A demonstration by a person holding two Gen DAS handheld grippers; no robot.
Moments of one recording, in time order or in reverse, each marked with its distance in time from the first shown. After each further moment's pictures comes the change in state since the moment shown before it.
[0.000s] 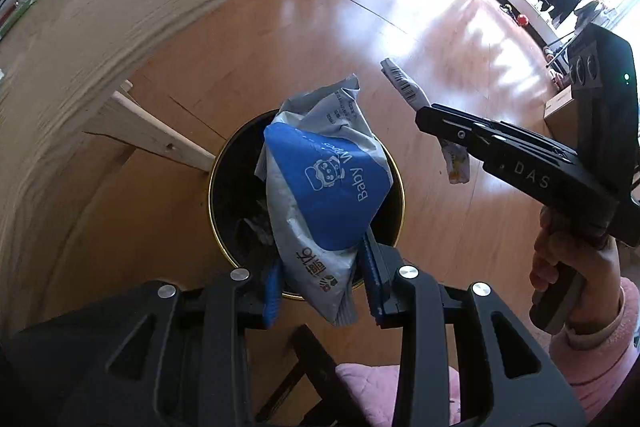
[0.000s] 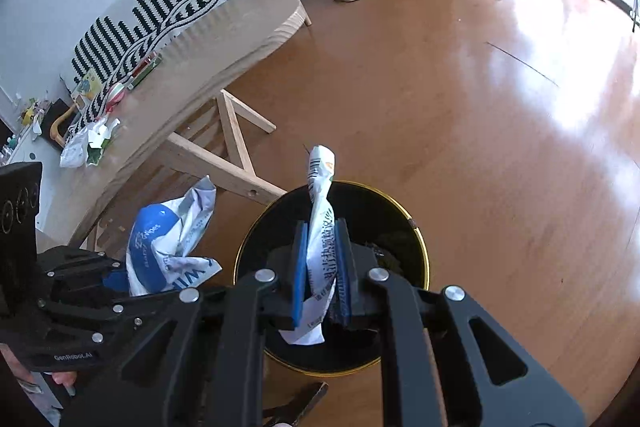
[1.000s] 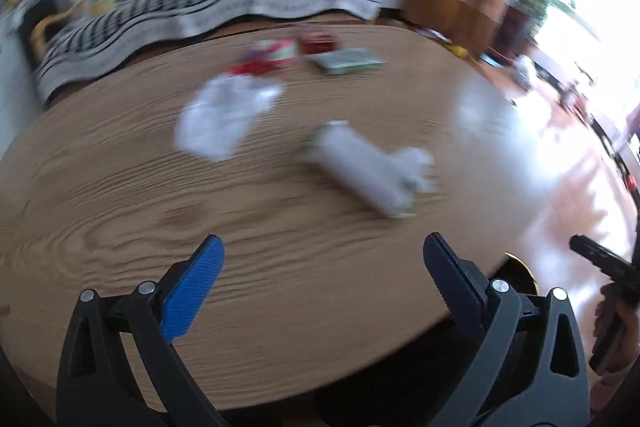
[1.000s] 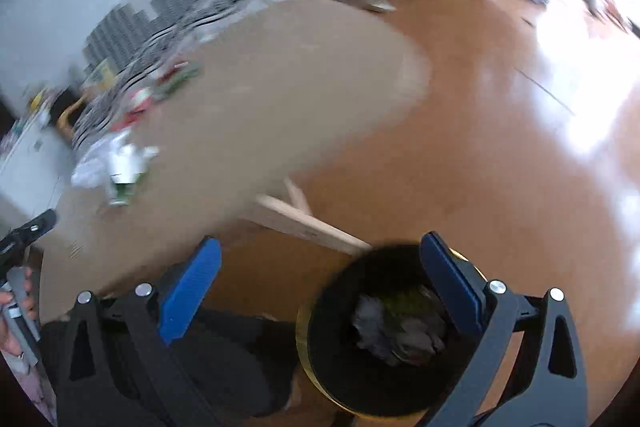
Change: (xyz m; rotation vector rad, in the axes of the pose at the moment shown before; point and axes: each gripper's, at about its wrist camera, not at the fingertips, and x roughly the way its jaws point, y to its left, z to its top) left arm -0.219 0.239 -0.077 -0.465 -0.396 0.424; right arm 0.035 0.126 0.073 -0.128 -0.009 0.045
